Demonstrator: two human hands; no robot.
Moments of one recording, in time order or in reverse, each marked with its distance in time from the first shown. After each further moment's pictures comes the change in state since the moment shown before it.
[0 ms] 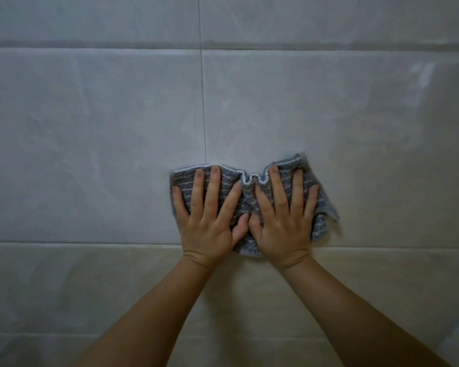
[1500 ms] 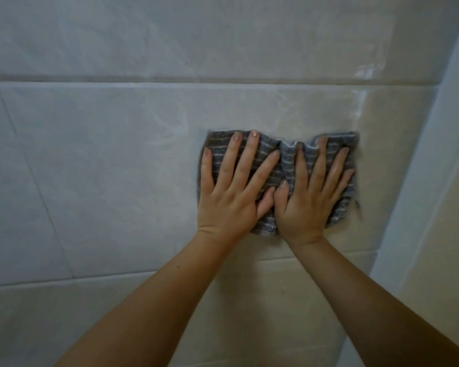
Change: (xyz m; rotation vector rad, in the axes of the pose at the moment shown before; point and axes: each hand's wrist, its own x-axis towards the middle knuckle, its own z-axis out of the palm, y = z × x) left_hand 0.136 0.235 0.027 -0.128 -0.049 0.110; right_hand 0.018 0.247 -0.060 -0.097 0.108 0.297
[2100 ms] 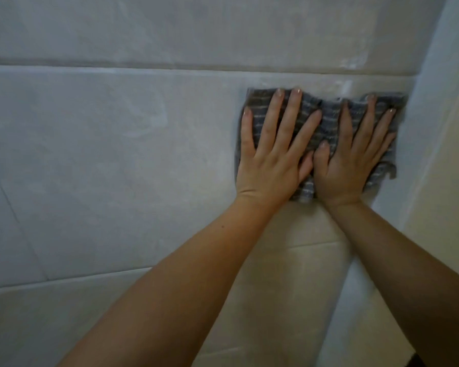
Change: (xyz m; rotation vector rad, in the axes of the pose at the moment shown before) left_hand 0.061 0.067 0.022 -0.149 0.031 -0.016; right_hand 0.051 0.081 -0.007 -0.086 0.084 0.019
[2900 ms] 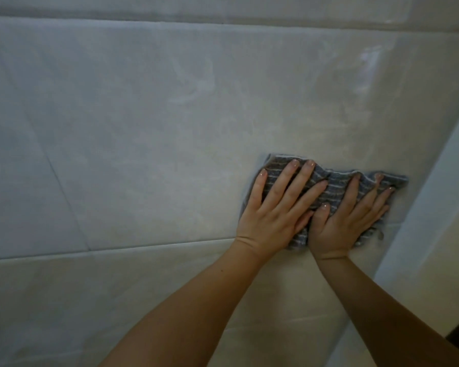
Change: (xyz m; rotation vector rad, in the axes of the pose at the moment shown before) left_hand -0.135 -0.032 -0.008 0.059 -0.128 0.155; right_hand -0.150 -0.049 -0.007 -0.018 -0.105 0.224
